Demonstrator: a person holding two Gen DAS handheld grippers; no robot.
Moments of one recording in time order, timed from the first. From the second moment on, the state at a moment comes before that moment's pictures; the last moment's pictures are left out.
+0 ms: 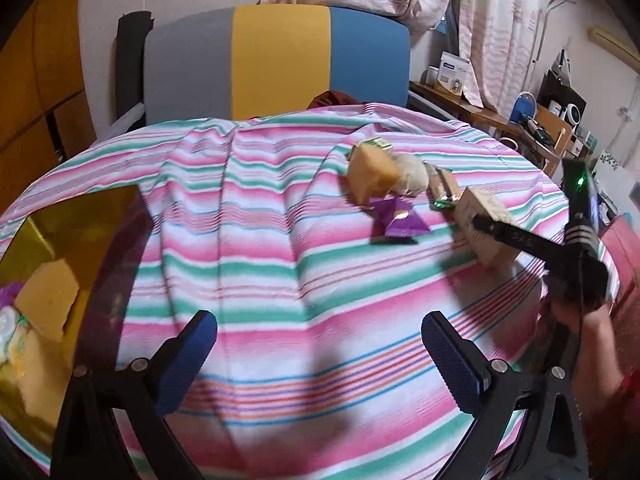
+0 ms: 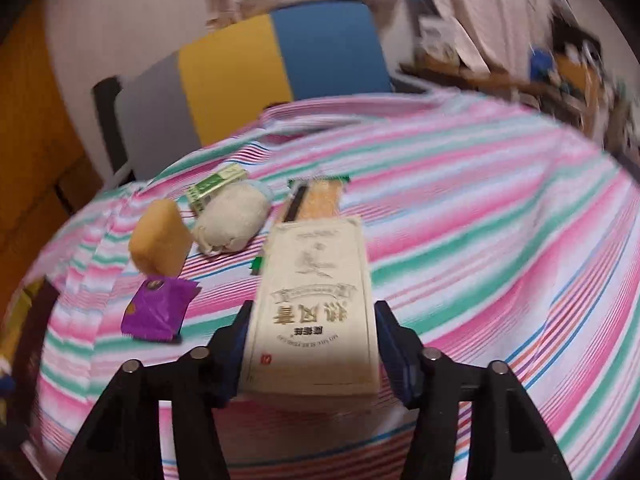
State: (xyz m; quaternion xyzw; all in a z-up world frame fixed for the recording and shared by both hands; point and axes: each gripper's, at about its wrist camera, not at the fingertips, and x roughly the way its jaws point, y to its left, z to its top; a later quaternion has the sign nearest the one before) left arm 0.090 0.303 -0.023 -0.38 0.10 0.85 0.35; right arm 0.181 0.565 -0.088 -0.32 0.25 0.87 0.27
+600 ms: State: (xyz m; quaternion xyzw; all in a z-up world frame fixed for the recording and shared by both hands) left arm 0.054 0.443 -0.044 -0.38 0.13 0.85 0.35; right arm 0.194 0.564 -0.093 -0.29 0.25 0.87 0.33
